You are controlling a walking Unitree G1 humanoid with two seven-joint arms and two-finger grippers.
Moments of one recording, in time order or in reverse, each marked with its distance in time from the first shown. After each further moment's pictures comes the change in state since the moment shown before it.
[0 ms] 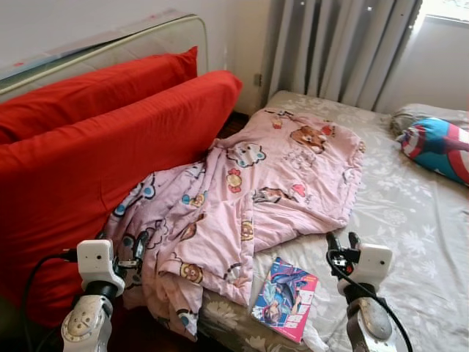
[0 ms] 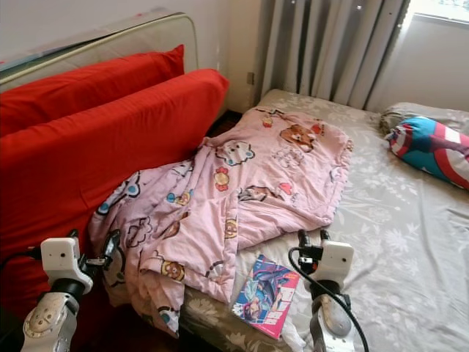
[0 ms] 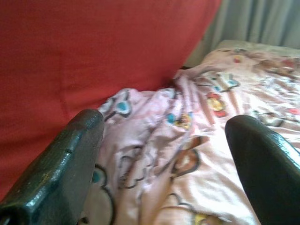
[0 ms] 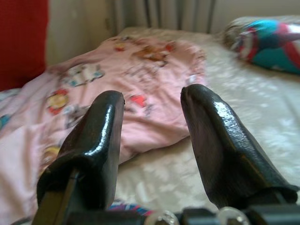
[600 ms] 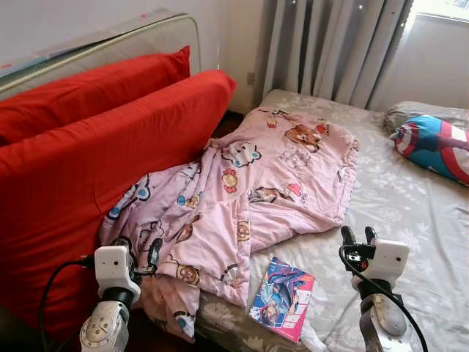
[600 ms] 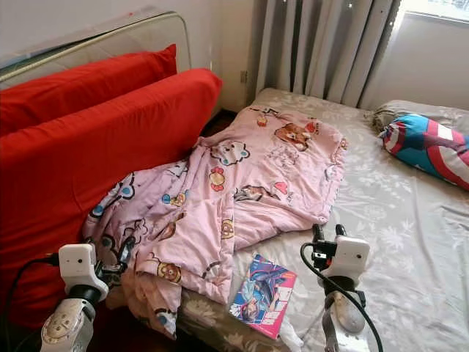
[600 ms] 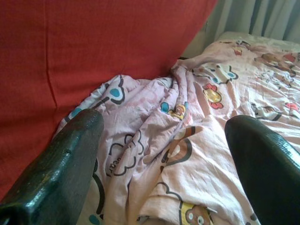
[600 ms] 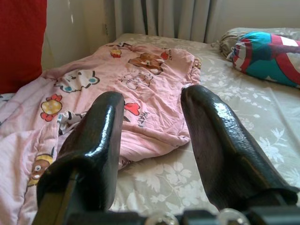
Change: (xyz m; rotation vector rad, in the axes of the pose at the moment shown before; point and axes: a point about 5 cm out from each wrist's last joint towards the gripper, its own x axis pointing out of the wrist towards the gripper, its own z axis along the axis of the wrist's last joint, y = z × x) left arm -0.005 -0.010 -0.008 -0.022 0.037 0.050; right arm 0.005 -0.003 0.008 -0.014 -0.010 0.023
